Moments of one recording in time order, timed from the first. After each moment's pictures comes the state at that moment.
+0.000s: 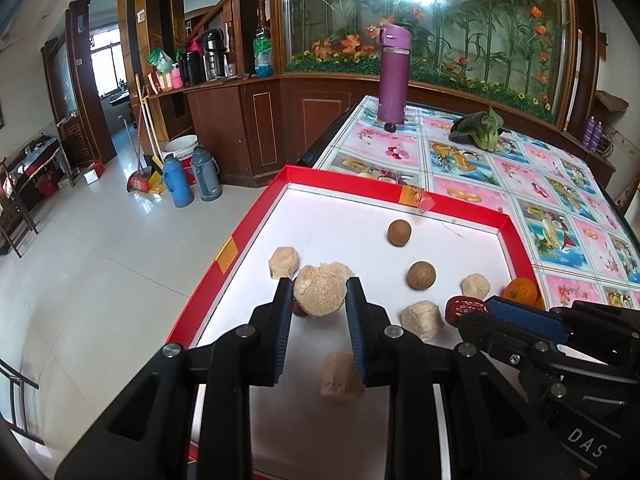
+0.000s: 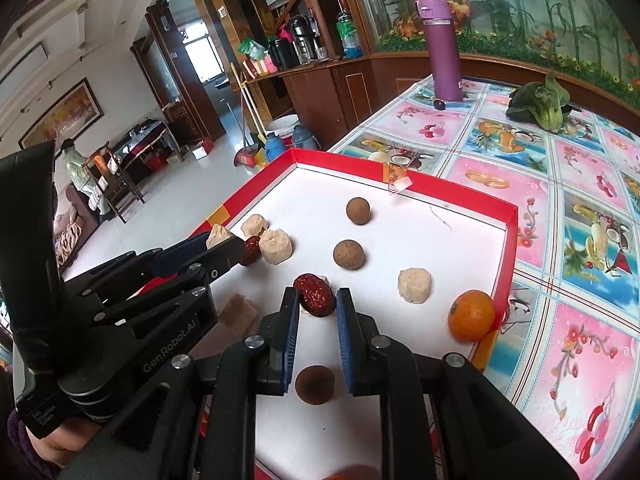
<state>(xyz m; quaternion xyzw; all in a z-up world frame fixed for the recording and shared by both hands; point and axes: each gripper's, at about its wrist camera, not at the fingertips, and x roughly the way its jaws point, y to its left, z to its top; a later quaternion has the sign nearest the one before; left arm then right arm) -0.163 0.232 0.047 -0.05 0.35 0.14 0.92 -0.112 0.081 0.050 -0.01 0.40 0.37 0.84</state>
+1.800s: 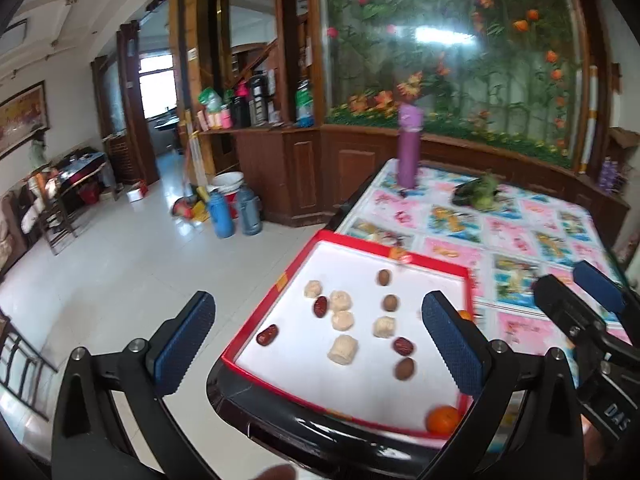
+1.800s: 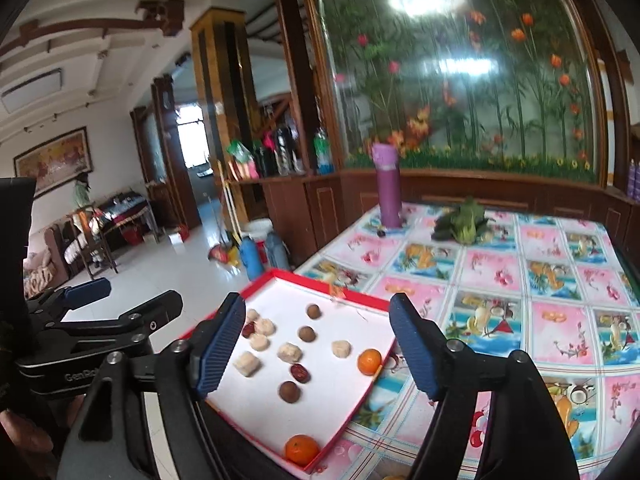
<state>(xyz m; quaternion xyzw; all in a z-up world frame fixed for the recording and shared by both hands) -0.260 0.178 0.155 -0.04 0.27 0.21 0.94 -0.193 -0.012 0.158 0.01 0.21 0.33 0.92</state>
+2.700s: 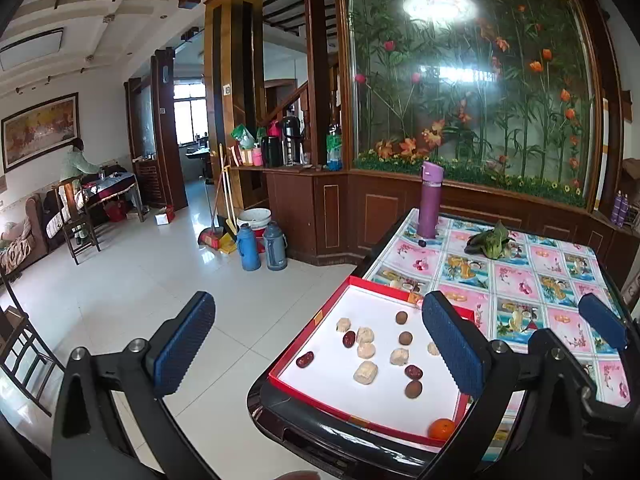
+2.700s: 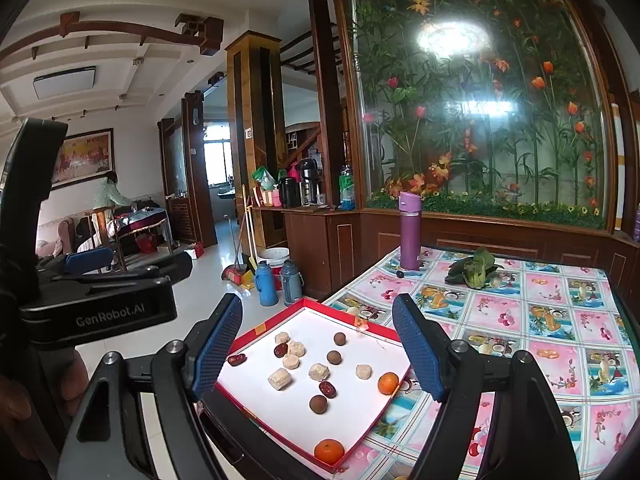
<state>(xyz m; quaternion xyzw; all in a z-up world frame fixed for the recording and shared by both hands) -0.310 0.169 0.200 -0.04 0.20 0.27 0.94 -0.235 -0.009 0.178 -0.01 0.14 0.35 0.93</state>
